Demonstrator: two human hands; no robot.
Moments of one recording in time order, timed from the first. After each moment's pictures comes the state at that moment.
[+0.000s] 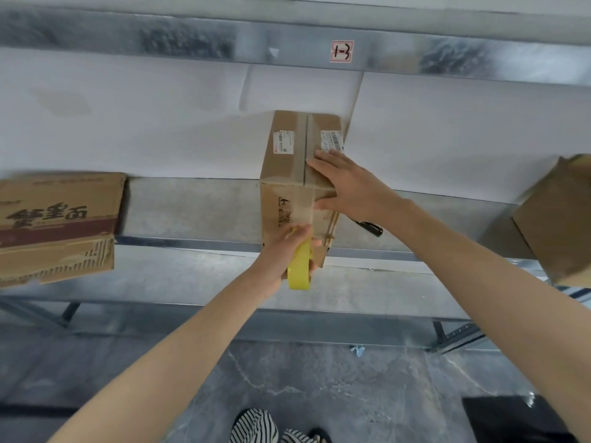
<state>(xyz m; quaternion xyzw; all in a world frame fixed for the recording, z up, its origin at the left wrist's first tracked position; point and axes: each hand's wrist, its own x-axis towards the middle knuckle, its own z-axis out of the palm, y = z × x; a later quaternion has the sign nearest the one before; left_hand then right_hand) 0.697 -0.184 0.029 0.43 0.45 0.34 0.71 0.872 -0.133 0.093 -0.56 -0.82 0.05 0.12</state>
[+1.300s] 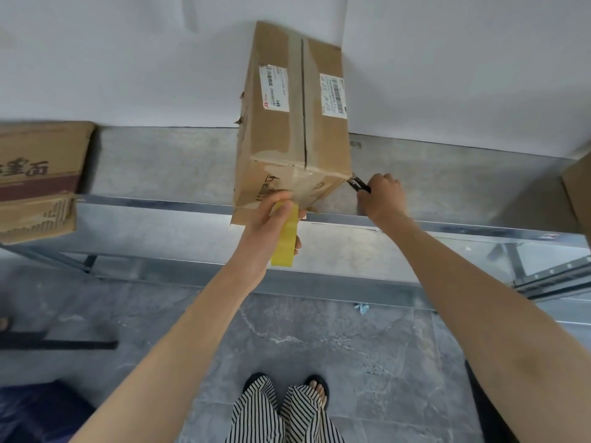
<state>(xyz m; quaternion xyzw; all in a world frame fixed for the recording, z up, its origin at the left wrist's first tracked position) 0.748 -0.190 -0.008 0.43 0.52 0.40 0.62 0.971 -0.110 -0.072 -0.80 -0.58 0.14 0.11</state>
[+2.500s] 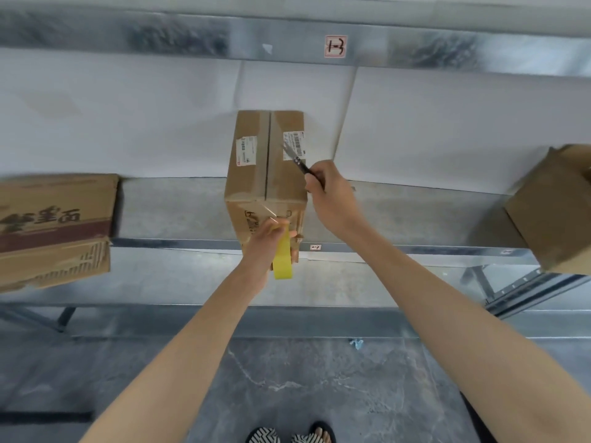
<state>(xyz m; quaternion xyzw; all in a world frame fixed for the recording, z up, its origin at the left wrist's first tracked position) 0.684 -0.170 0.012 0.37 0.51 0.40 0.67 0.822 -0.152 0.066 -0.63 -0.60 0.22 0.44</state>
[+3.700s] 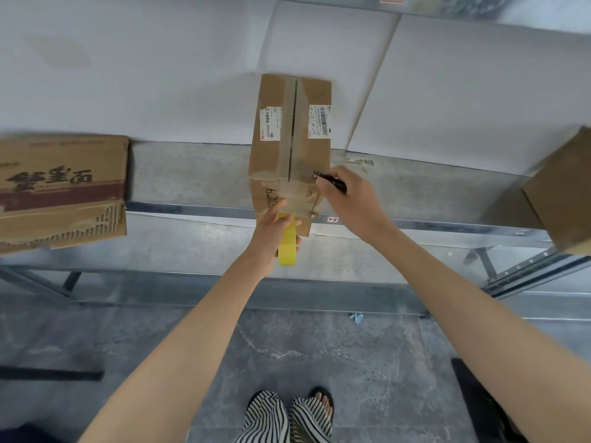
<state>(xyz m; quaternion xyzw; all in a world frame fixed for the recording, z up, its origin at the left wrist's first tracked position) 0.647 -0.180 -0.019 0.38 0.52 0.36 0.68 0.802 -0.193 0.043 -0.63 -0.64 0.24 0.37</state>
